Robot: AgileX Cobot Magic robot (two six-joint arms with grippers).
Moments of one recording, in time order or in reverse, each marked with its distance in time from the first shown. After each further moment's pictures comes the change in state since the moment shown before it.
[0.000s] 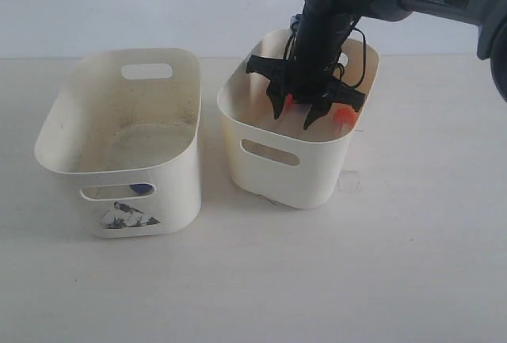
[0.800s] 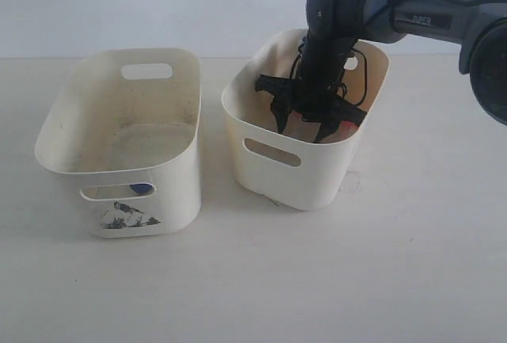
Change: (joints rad) left arm 0.000 0.000 0.000 0.000 0.000 0.000; right arm -0.022 0.077 0.000 -0.006 -0.033 0.022
